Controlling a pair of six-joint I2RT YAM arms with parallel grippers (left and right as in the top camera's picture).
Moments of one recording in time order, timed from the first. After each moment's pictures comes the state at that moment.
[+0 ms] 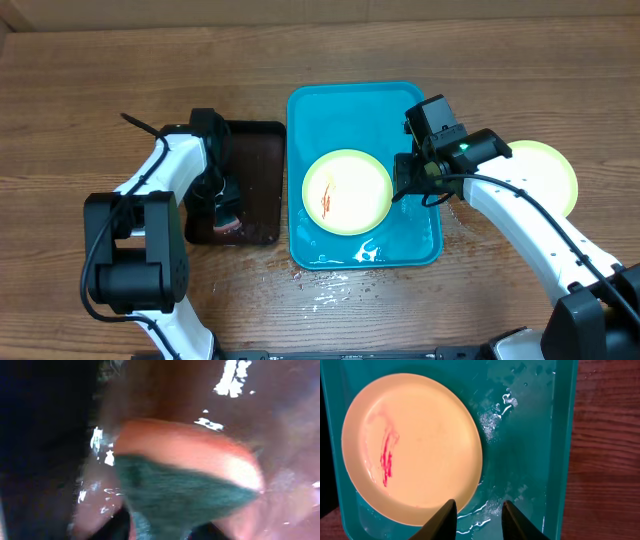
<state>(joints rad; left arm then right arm) -0.01 1.93 1.21 -0.96 -0.07 -0.39 0.39 1.60 1.22 -0.88 -0.07 0.38</state>
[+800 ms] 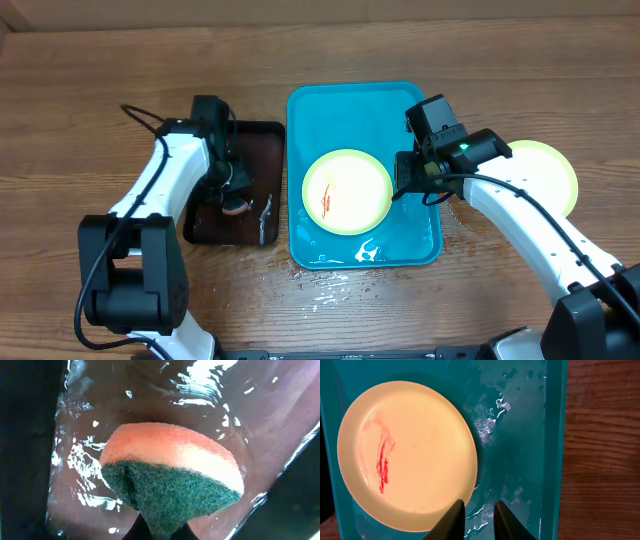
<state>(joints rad) -0.07 1.82 1.24 -0.94 0.00 -0.38 0.39 1.60 1.22 -0.87 -0.04 0.41</state>
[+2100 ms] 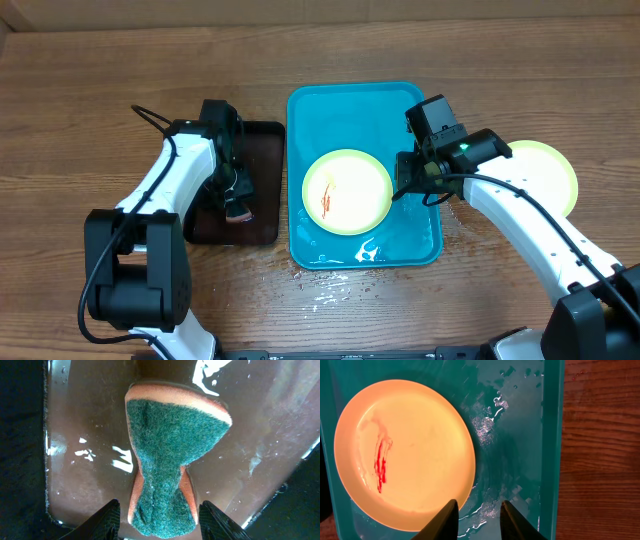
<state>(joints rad) -0.09 1.84 1.24 -0.99 -0.01 -0.37 0.39 1.60 1.22 -0.88 -0.03 0.41</state>
